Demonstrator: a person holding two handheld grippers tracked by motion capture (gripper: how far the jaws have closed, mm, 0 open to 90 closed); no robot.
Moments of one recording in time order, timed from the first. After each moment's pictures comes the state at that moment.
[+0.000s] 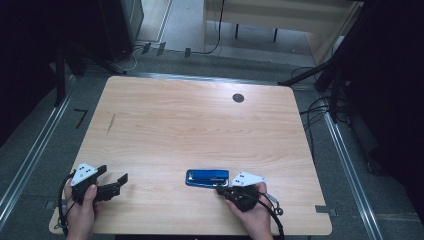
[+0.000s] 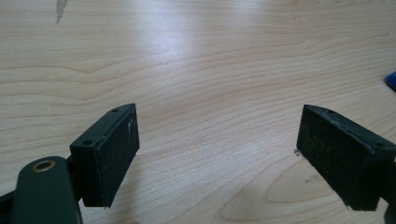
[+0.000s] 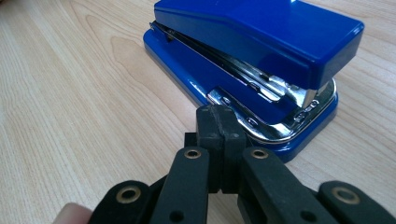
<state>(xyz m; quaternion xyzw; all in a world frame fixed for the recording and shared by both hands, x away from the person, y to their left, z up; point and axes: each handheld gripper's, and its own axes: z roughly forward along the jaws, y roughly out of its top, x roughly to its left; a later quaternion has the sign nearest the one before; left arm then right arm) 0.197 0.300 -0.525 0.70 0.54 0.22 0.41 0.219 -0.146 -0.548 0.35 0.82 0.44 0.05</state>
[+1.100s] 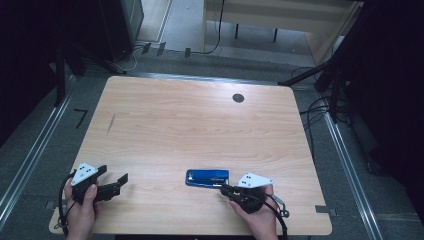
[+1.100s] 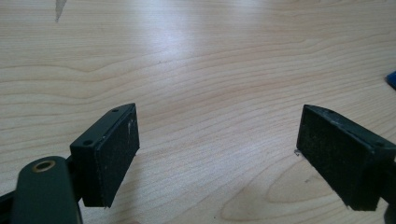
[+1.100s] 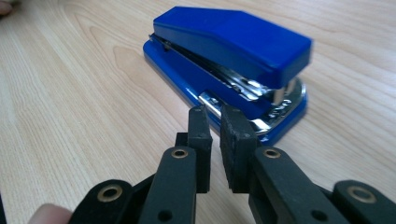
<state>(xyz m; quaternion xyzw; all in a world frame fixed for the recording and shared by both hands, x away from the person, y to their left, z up) 0.197 0.299 -0.525 0.70 0.54 0.22 0.41 0.212 -0.160 -0.537 0.35 0.82 0.45 0.07</state>
